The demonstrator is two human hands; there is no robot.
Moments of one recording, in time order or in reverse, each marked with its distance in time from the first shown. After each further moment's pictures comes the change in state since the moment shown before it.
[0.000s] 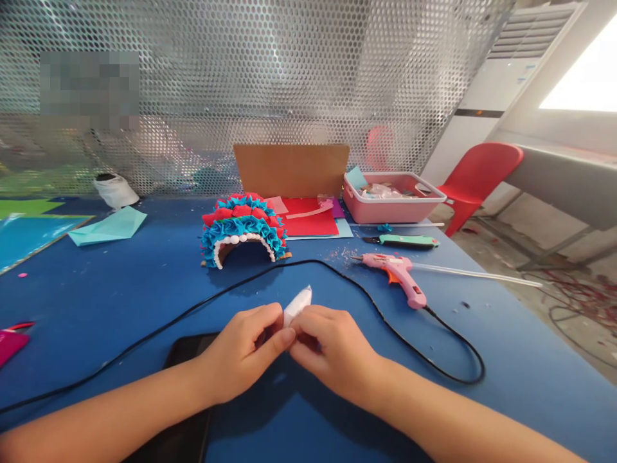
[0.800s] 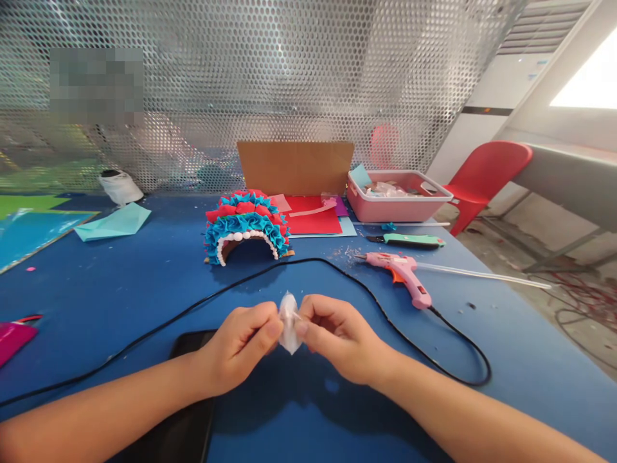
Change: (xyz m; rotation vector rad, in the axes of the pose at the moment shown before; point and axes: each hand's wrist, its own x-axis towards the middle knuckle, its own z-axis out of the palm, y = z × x) left_hand -0.003 -0.006 -0.005 -0.183 -0.024 0.161; right_hand 0.003 0.003 -0.006 0.731 -0.146 0.303
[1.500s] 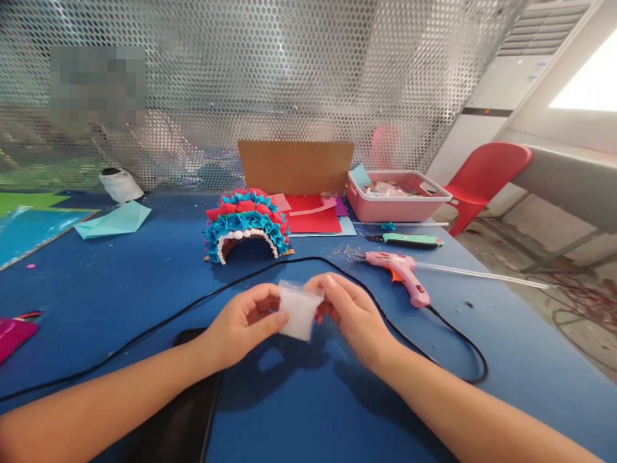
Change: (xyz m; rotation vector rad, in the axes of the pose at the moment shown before) left_hand 0.011 -0.007 0.000 -0.378 0.093 -0.272; right_hand 0.005 -0.001 -0.007 0.211 0.280 0.062
